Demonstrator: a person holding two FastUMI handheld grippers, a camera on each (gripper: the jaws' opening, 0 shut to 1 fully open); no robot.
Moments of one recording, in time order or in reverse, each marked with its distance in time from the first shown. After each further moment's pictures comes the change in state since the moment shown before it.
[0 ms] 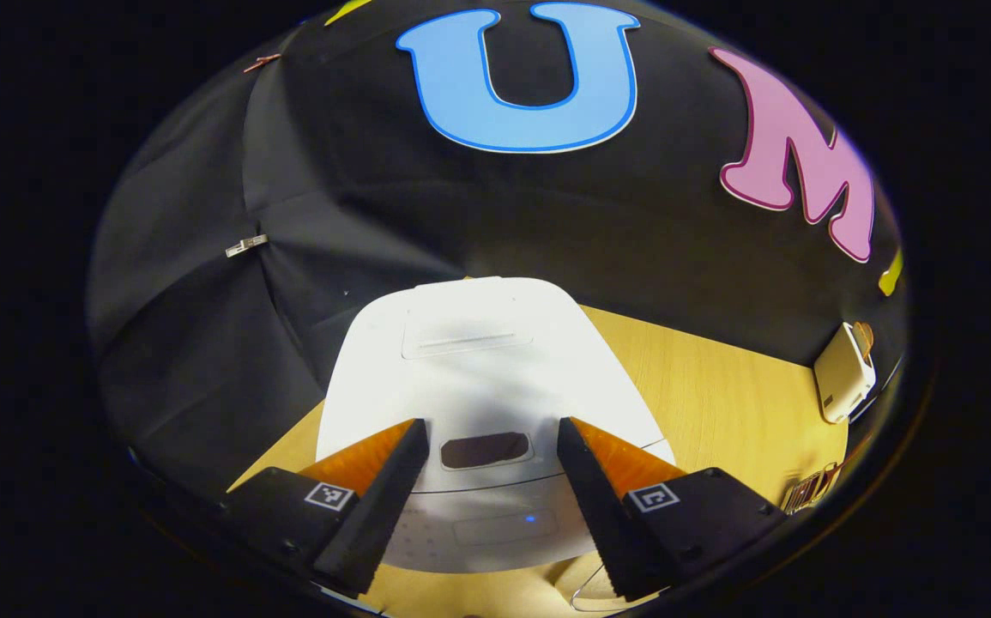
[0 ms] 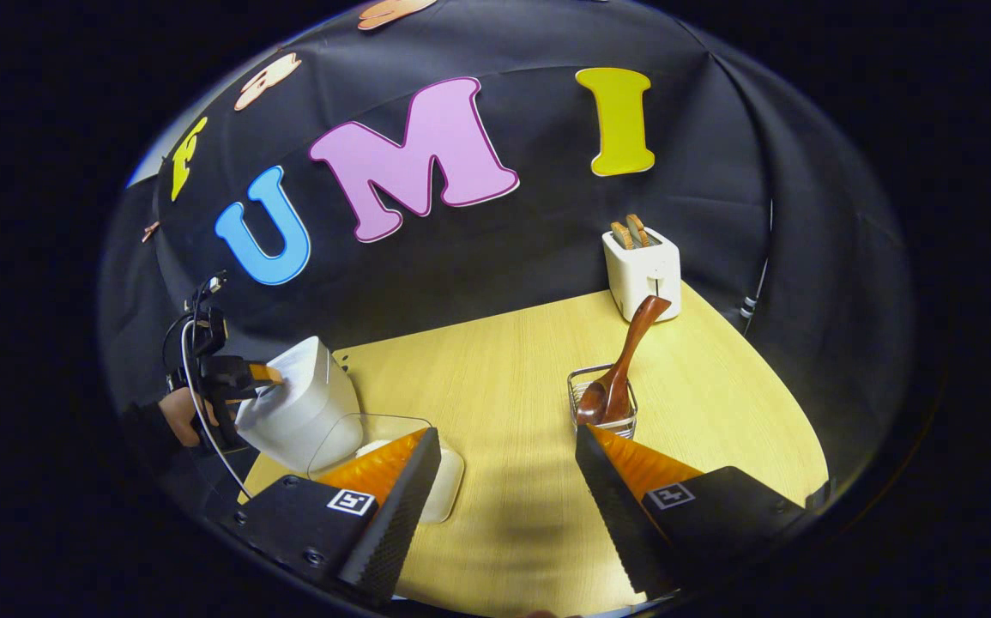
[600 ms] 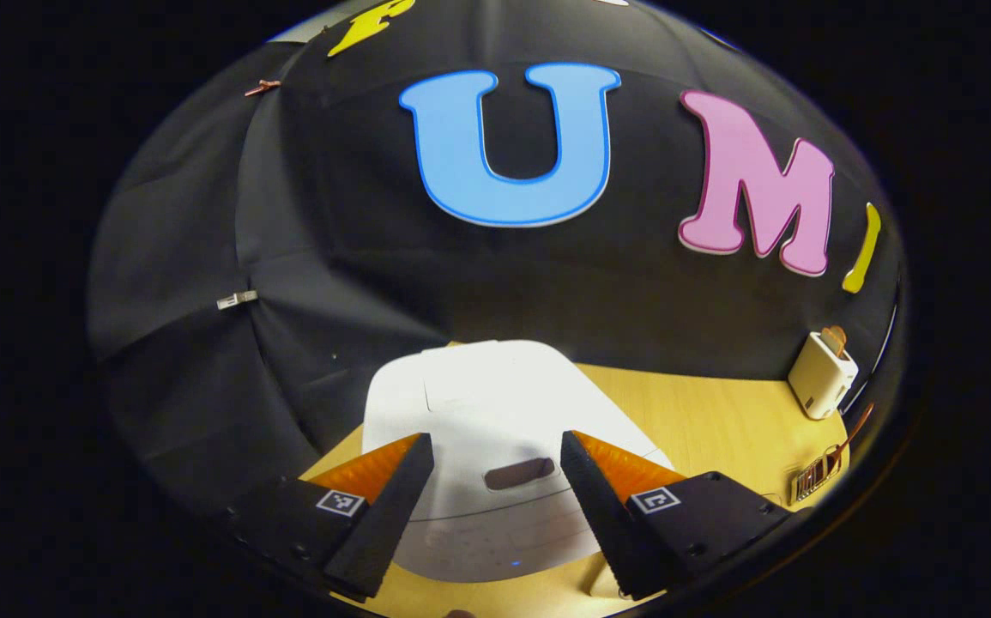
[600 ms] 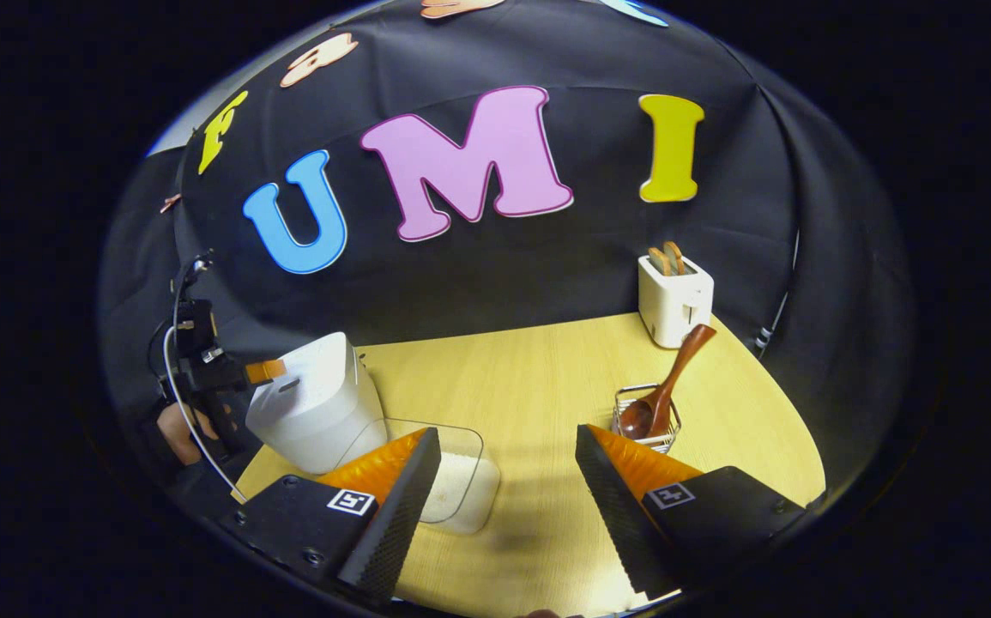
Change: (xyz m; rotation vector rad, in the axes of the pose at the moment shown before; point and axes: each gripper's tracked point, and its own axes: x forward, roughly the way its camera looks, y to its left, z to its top) left arm -0.047 0.029 0.046 0.031 -0.279 -0.118; right arm 0.005 0.078 0.018 -0.097 -0.056 0.032
